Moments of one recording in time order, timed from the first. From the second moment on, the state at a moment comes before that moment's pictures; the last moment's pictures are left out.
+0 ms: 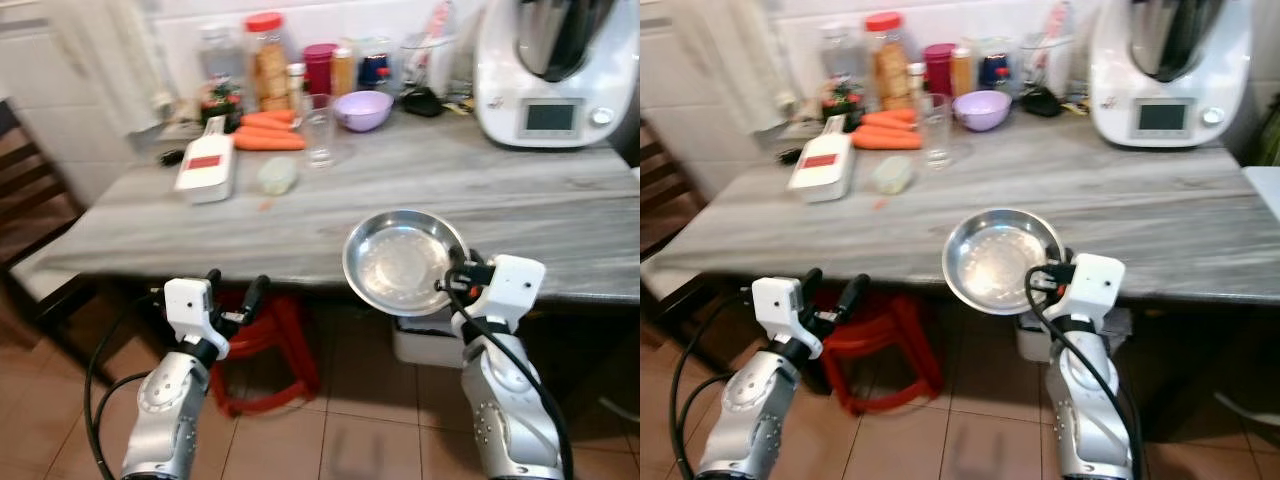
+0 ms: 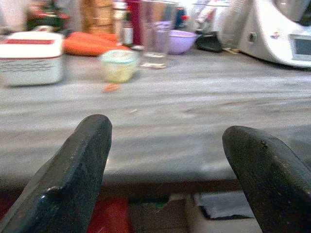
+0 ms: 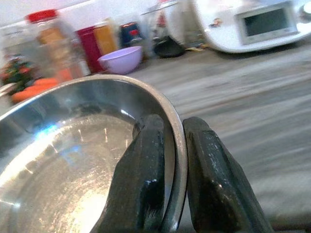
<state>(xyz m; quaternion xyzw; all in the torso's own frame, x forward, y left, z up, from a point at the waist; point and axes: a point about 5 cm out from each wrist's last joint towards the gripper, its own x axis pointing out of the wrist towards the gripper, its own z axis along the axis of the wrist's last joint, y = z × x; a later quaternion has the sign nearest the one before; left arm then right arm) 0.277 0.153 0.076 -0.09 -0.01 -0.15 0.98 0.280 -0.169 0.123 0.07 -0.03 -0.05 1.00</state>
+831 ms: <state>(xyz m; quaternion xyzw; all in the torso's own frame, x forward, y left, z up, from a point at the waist) 0.270 0.148 0.072 -0.09 0.00 -0.16 0.98 0.279 -0.185 0.119 0.08 -0.02 -0.10 0.99</state>
